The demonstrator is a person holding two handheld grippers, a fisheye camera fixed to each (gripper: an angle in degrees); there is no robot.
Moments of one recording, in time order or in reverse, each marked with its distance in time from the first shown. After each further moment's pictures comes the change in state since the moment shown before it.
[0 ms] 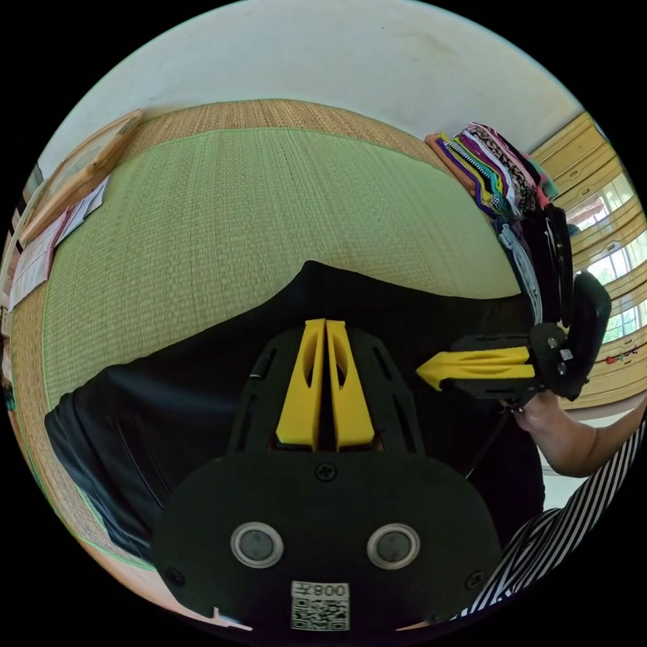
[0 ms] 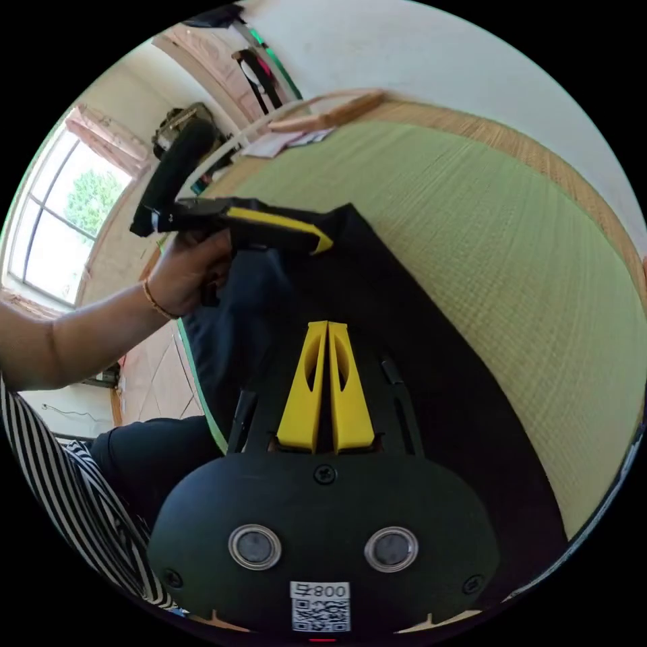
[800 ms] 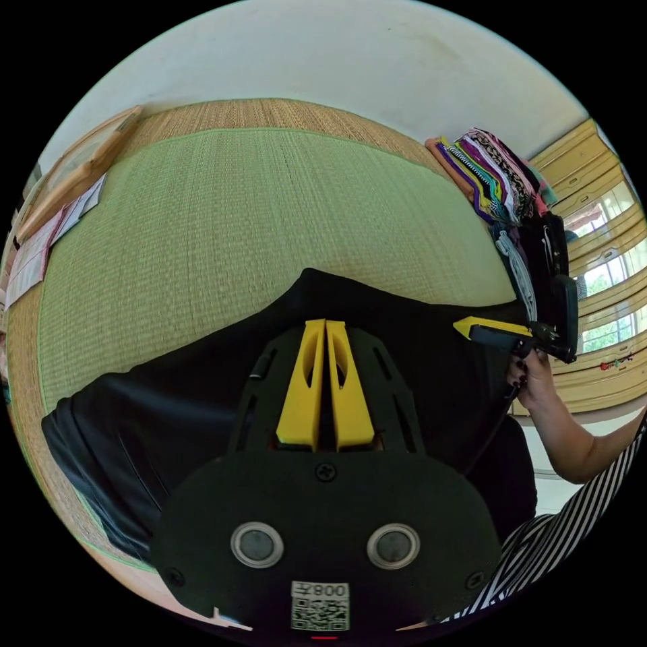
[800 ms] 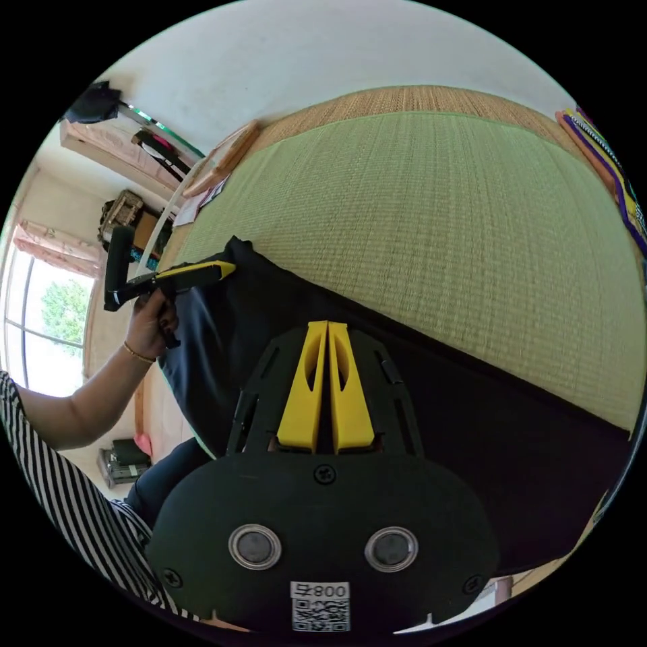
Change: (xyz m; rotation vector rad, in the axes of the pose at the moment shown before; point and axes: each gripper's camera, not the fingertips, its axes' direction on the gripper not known) left arm -0.036 0.059 0.012 0.013 0.004 -0.003; right arm 0.059 0.057 -0.018 0.177 -0.012 0.384
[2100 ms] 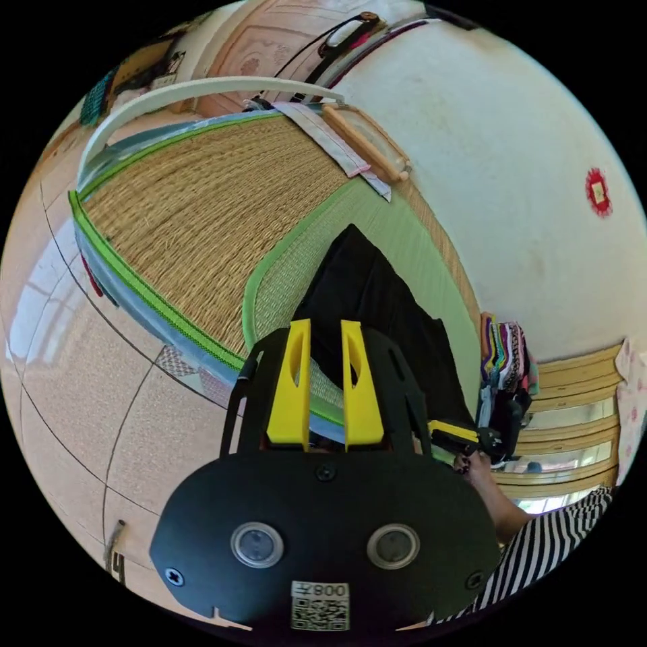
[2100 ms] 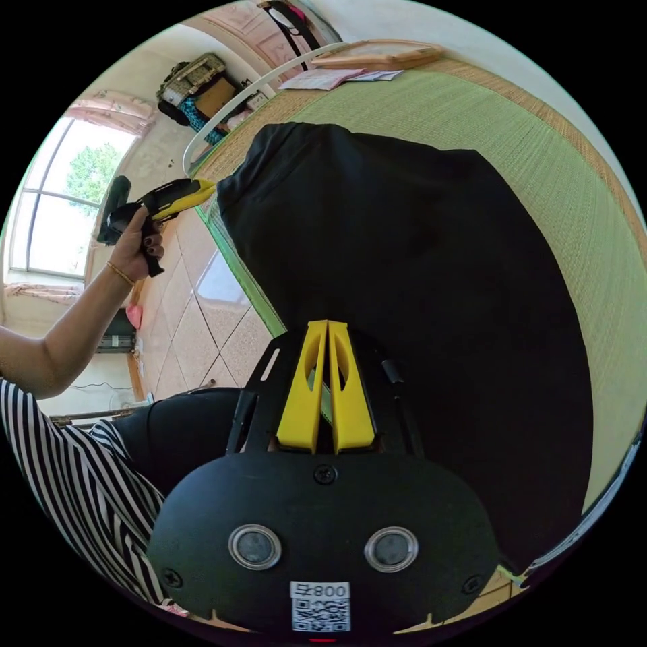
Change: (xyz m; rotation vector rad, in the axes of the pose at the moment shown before) left arm -0.203 0.350 -0.070 0.292 0.170 -0.792; right arm -0.181 0.057 0.120 -0.352 -0.022 -0.427
